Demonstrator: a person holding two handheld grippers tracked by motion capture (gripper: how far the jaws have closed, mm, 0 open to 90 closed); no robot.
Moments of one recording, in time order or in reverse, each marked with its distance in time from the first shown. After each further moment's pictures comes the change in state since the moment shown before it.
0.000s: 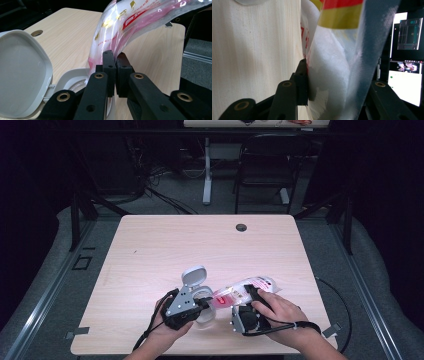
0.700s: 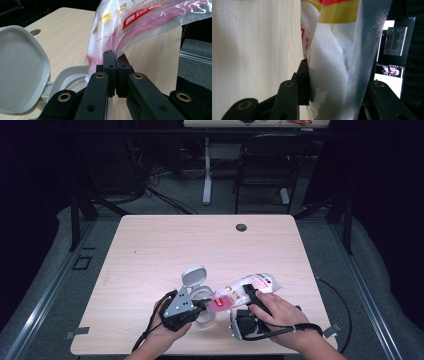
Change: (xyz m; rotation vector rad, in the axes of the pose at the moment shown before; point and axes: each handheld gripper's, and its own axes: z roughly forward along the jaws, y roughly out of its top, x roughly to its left) left arm 0.000 -0.004 -0.002 -0.006 -0.012 -0.004; right arm 0.002 0.006 -0.009 0.010 -0.059 -0.076
